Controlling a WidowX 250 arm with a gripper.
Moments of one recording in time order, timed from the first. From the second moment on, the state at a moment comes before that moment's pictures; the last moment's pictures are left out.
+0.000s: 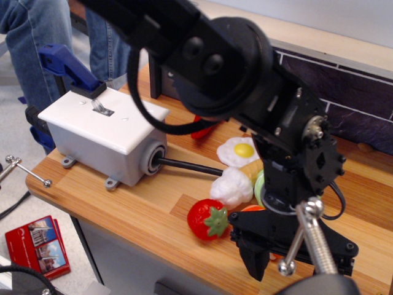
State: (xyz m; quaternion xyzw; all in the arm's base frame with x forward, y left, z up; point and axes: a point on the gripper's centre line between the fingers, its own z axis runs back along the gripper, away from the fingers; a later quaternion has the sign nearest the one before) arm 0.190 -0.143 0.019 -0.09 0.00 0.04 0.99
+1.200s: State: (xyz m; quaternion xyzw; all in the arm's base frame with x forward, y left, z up) arm 0.199 0.006 0.086 -0.05 0.00 0.04 1.00
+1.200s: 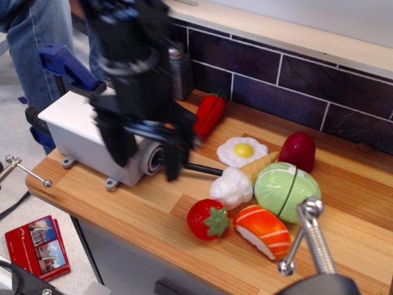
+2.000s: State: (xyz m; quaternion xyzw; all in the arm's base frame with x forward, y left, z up) arm 0.234 0.071 0.069 -0.01 0.03 0.05 1.00
